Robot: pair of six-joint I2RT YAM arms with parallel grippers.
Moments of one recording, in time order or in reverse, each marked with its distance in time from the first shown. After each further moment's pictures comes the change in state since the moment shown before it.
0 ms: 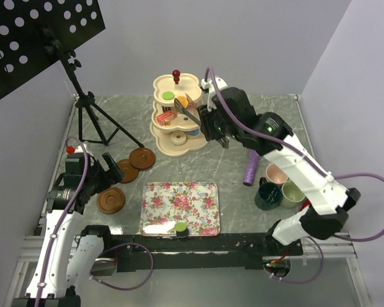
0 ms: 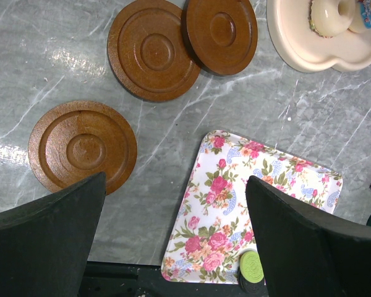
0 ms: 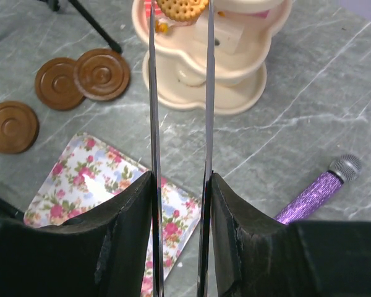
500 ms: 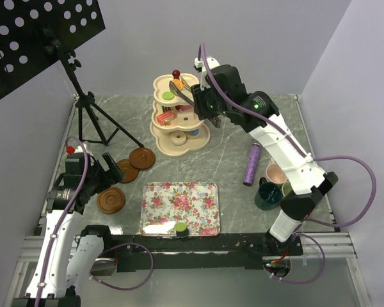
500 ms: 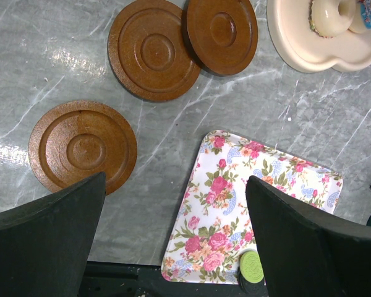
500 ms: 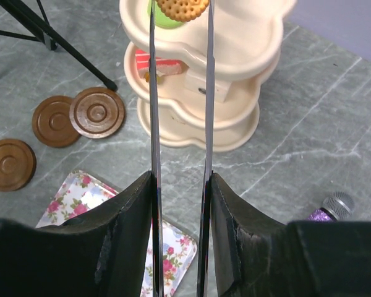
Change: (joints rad) left arm 0.000 0.000 0.000 0.000 -0.001 -0.001; right arm -0.111 0.232 0.270 0.004 -0.083 -0.061
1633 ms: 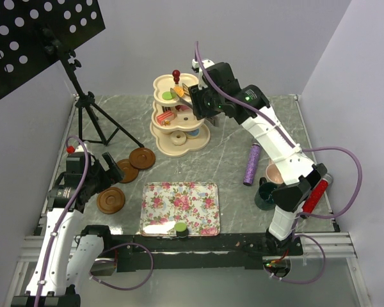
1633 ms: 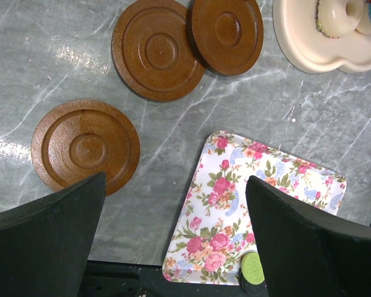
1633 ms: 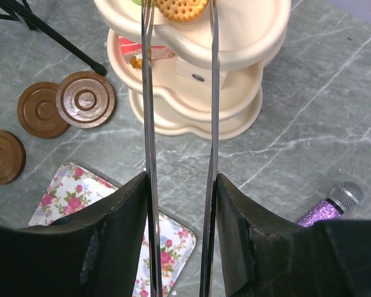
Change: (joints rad) left arm 0.000 0.013 0.000 0.000 -0.009 -0.002; right arm -0.053 0.104 0.066 -0.061 -0.056 0.009
